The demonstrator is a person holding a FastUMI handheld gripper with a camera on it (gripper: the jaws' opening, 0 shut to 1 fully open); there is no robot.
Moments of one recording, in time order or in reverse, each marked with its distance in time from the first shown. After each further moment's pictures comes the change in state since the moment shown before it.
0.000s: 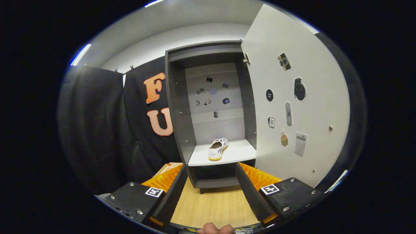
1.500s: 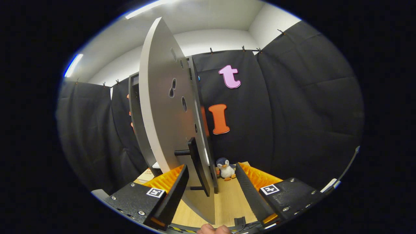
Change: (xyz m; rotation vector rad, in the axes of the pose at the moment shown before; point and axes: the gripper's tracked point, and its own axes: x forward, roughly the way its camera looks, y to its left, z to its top) arm -0.050 -0.217 0.032 0.024 -0.058 -0.100
